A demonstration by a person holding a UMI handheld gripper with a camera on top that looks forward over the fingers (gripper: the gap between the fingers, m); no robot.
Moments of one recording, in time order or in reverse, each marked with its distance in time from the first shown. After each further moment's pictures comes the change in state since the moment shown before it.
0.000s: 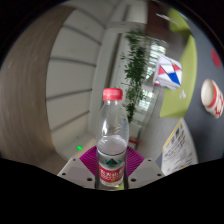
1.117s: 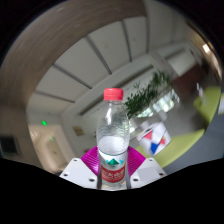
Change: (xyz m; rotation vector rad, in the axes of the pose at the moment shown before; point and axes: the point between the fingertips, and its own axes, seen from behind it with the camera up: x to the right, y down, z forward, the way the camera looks) arm 0.010 -0.200 -0.065 0.127 0.202 -0.724
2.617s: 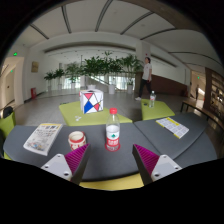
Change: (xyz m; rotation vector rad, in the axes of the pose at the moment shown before) arm 0.150 0.036 -0.218 -0.446 0.627 -0.521
